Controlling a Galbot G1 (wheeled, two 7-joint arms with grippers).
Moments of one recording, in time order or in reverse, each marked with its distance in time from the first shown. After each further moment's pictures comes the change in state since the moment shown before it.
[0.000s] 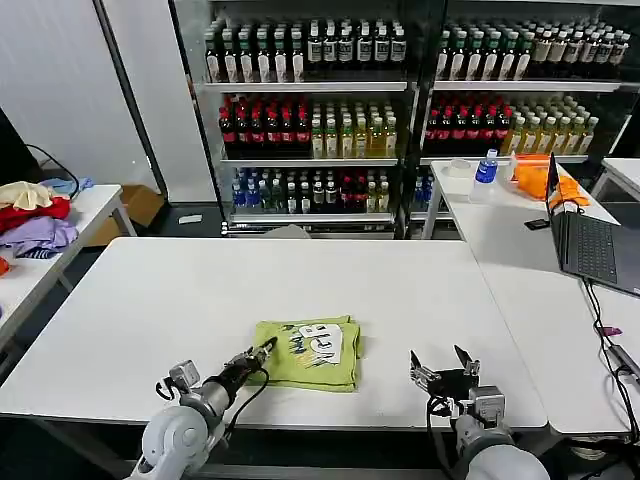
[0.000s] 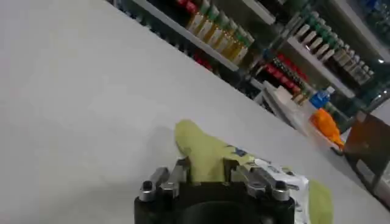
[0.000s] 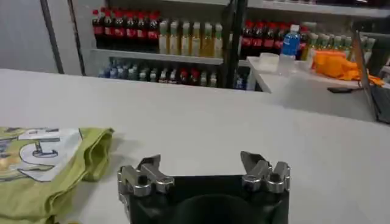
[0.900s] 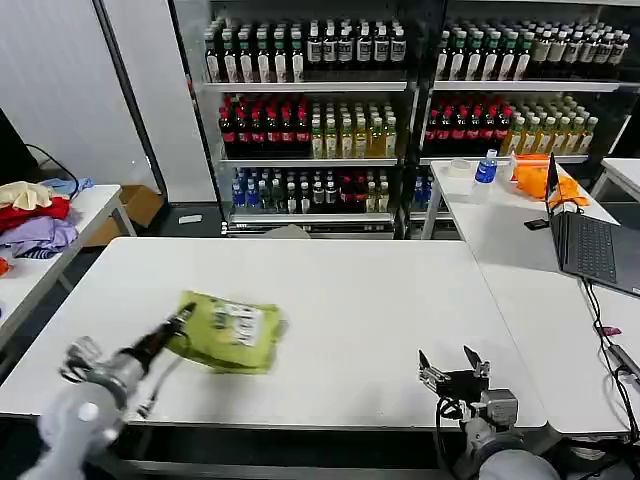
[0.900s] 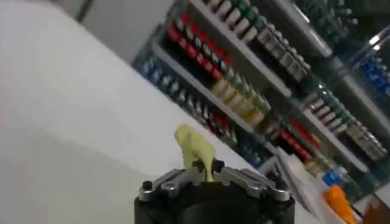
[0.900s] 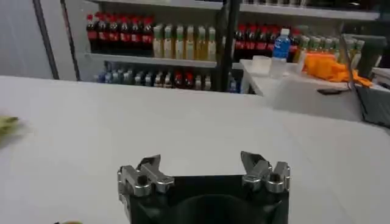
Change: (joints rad) left arm 0.019 0.174 -0.367 -0.067 -0.258 0.067 -0.014; right arm -0.032 -0.006 0.043 0.028 0.018 0.011 -0.005
